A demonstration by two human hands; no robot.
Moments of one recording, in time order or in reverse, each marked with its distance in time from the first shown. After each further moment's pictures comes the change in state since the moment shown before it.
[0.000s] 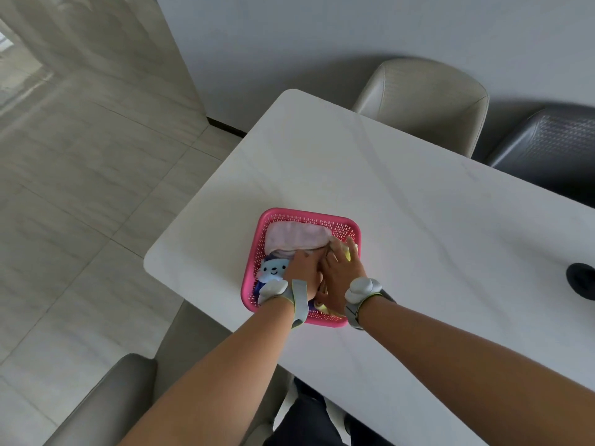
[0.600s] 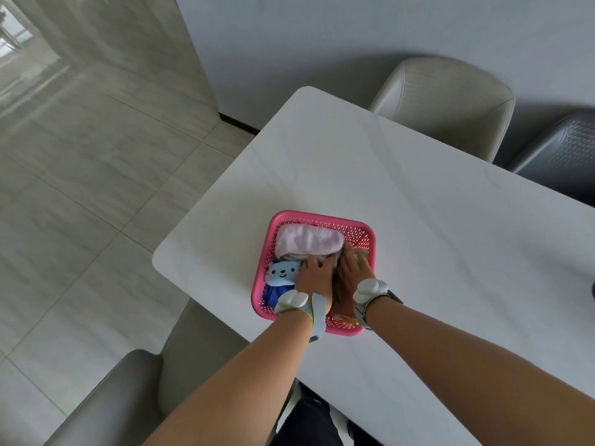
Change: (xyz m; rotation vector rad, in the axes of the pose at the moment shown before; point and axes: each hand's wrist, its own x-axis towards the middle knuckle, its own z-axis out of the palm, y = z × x) left_hand -0.016 0.012 0.004 0.000 -0.033 -0.170; right_hand 0.028 0.002 0.036 -0.150 -0.005 -0.038
